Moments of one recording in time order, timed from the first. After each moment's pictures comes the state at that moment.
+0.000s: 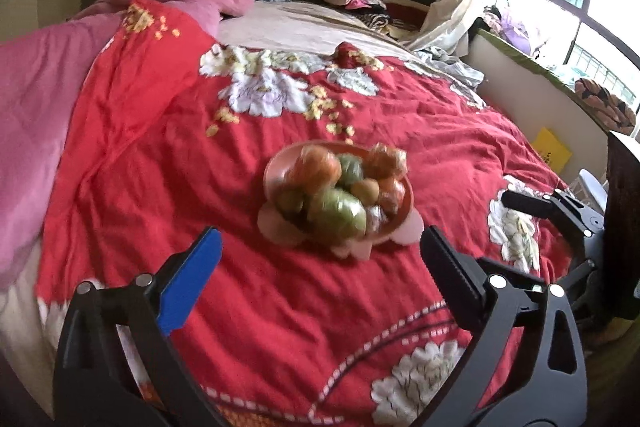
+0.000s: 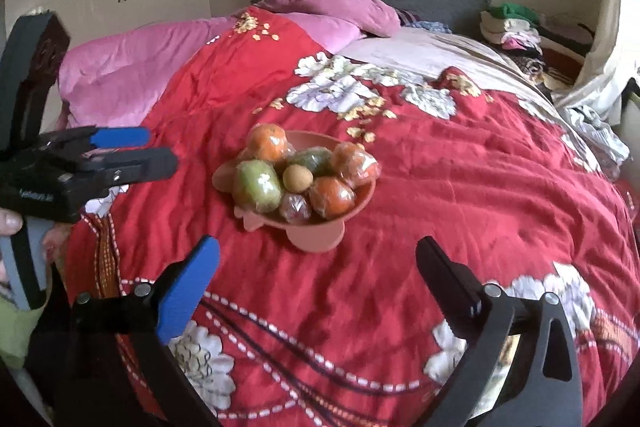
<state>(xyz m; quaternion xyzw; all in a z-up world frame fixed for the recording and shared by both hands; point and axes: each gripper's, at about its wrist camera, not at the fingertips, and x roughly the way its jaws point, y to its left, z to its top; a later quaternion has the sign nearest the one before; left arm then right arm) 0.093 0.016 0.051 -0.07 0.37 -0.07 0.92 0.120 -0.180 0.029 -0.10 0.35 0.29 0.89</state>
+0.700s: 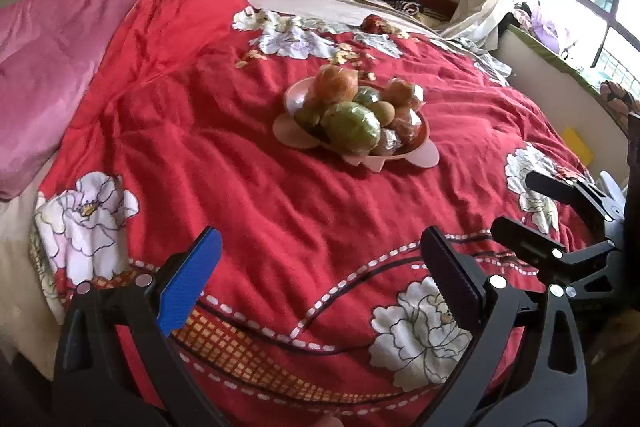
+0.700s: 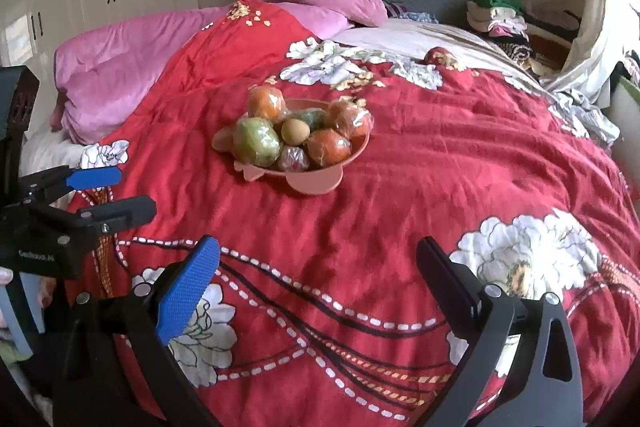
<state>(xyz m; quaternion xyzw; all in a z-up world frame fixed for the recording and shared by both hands) 0.041 0.003 0.010 -0.08 0.39 -0.01 0.92 0.092 -0.195 0.002 -0.09 0.36 0.27 0.89</state>
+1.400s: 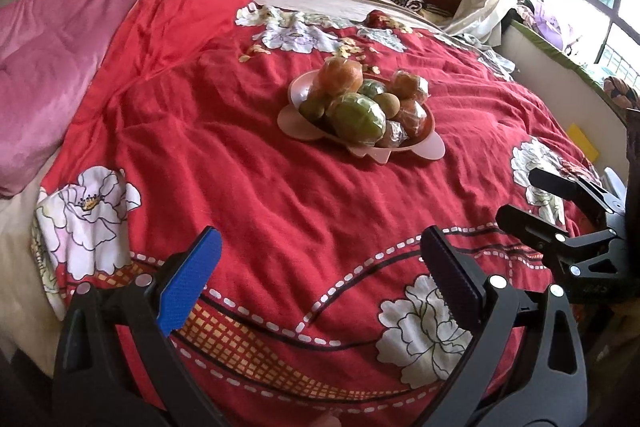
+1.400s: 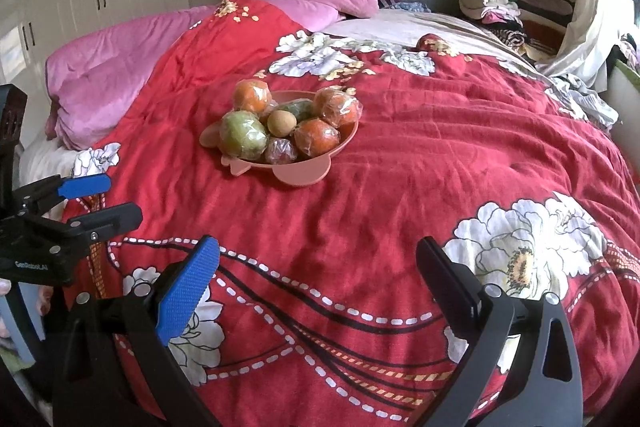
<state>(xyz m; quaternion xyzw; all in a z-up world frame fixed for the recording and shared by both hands) 0.039 0.002 0.005 -0.08 0.39 -0.01 0.92 0.098 -0.201 -0.002 -0.08 0.37 0.26 0.89</state>
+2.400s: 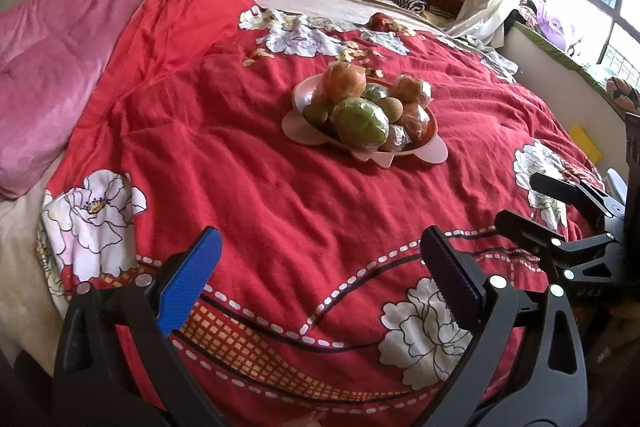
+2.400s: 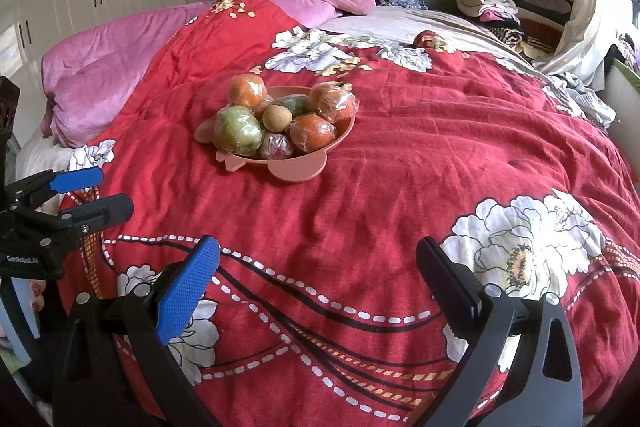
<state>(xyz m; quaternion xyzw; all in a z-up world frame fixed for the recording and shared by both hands) 0.037 0.004 0.011 -0.07 0.39 0.00 0.92 0.099 -0.202 -0.007 -0.08 0.37 0.26 0.89</state>
